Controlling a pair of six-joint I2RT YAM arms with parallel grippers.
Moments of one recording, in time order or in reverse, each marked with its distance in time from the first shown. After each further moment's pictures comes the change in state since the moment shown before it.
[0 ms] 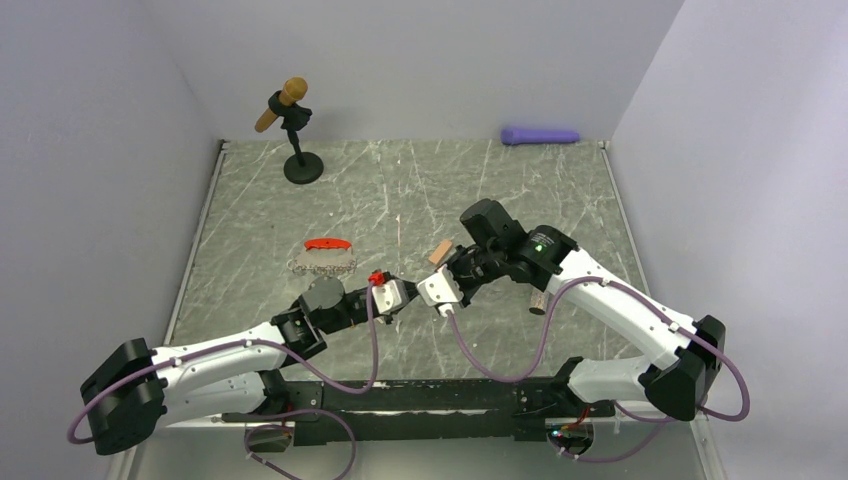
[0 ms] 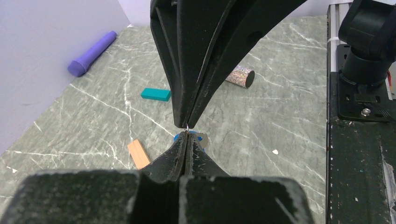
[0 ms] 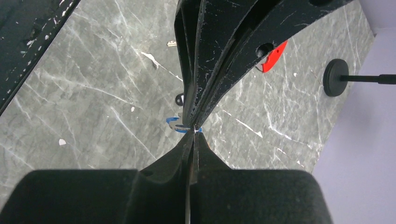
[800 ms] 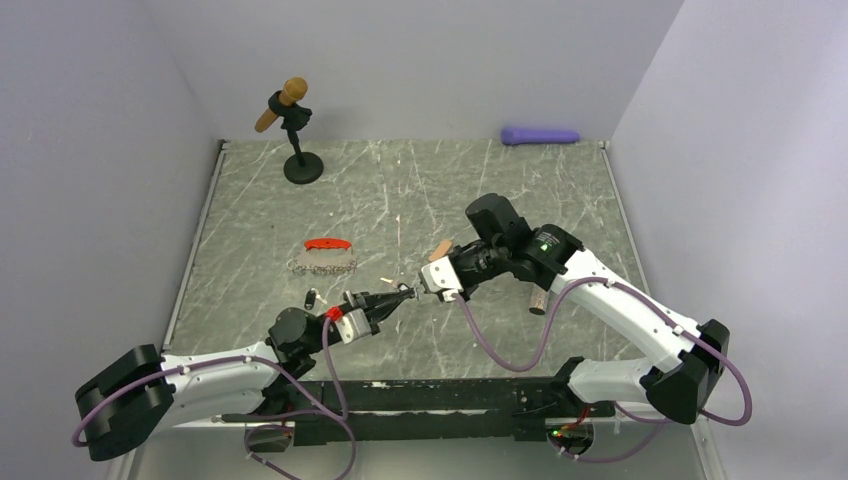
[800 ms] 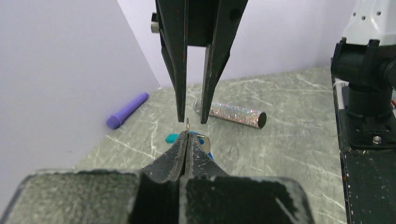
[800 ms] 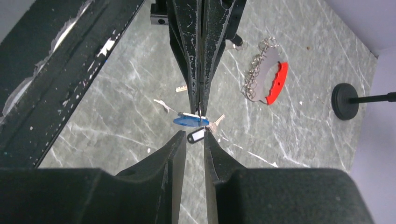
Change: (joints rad) left arm -0.002 -0.051 -0.281 0.544 0.012 0.045; right arm -0.029 -0.016 0.002 0.066 -0.185 0.172
